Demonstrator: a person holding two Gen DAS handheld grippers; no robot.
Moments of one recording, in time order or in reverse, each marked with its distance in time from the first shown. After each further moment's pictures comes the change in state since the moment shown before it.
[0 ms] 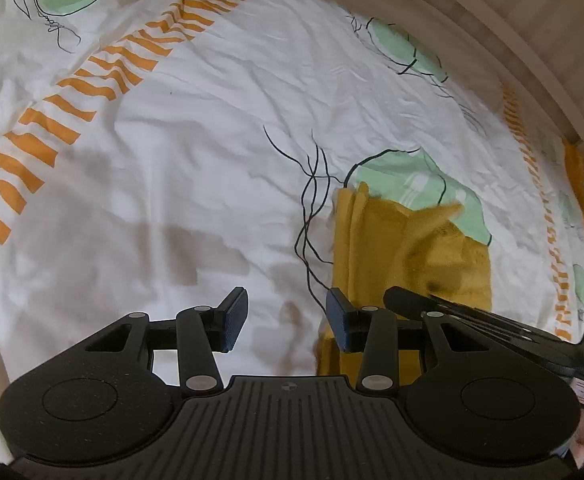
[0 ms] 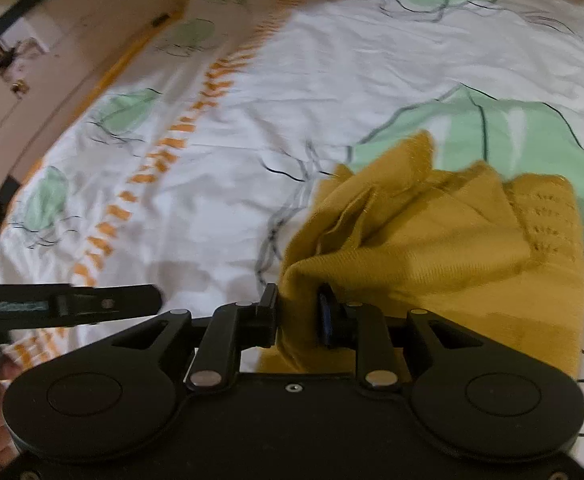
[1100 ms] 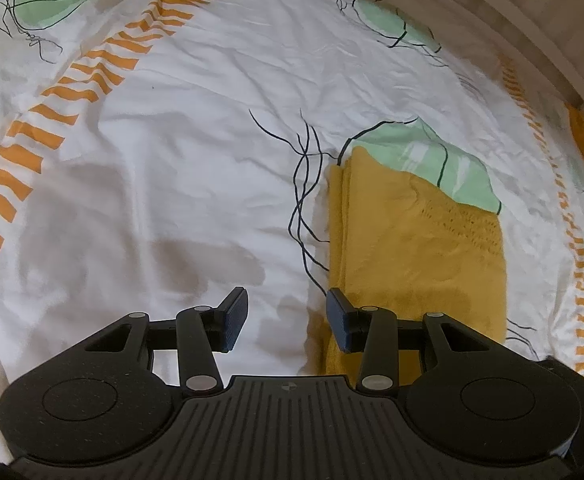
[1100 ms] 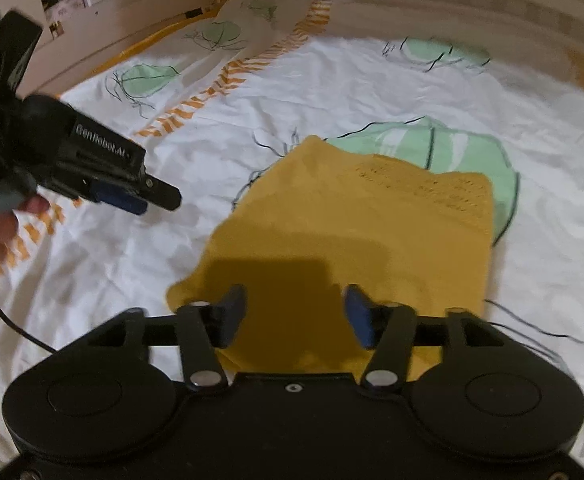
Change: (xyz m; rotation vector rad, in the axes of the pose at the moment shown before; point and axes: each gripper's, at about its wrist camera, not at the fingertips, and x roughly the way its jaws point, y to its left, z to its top) left arm 0.013 -0.018 -0.009 0.095 0.033 0.052; right arm -0.054 0.003 -0.078 -0.255 -0.109 -0.169
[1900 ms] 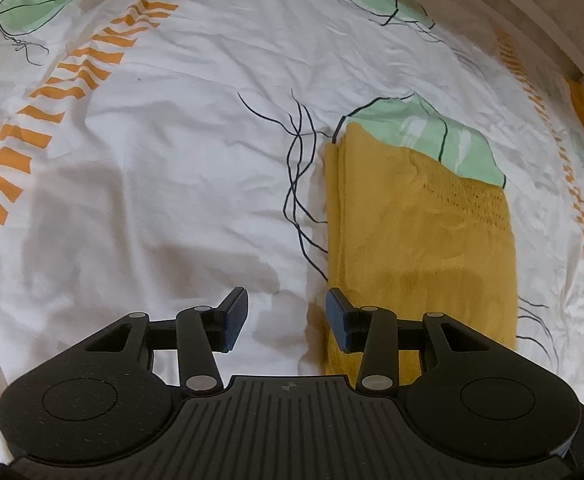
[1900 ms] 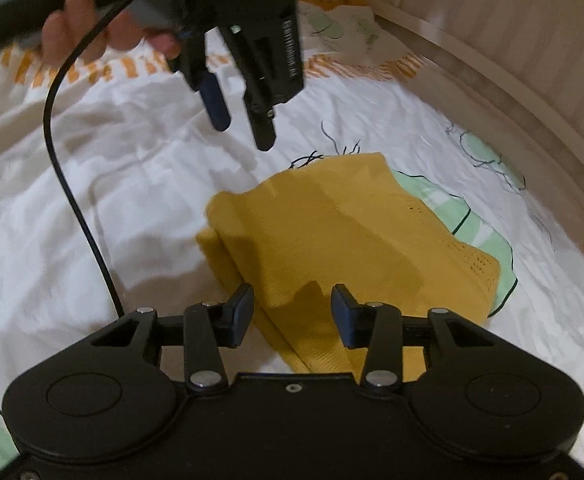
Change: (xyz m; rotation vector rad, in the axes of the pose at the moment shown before) left arm 0.010 -0.008 -0.004 0.055 0.042 0.016; right arm 0.003 0.063 -0.052 -0.555 -0.048 -0.119
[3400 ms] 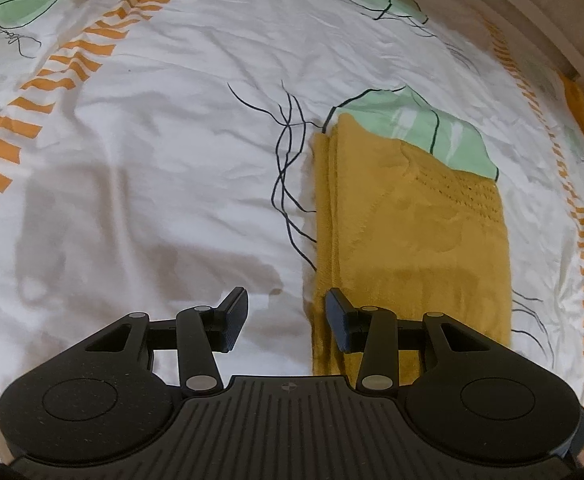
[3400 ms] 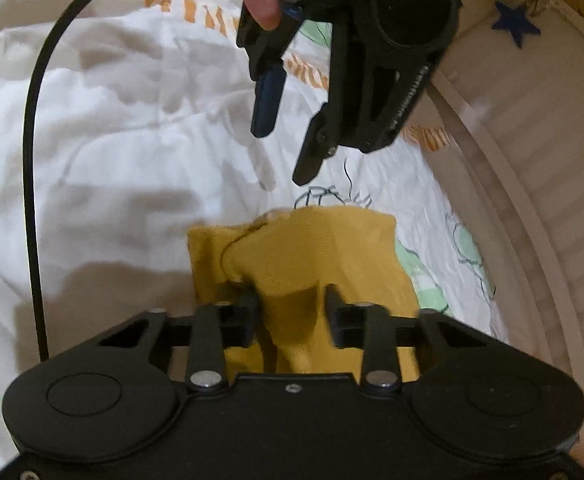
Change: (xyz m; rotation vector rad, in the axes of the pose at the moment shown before) left arm 0.002 -0.004 -0.006 -0.010 0.003 -0.018; right arm 0.032 0.035 0.007 -0.403 -0.069 -0.129
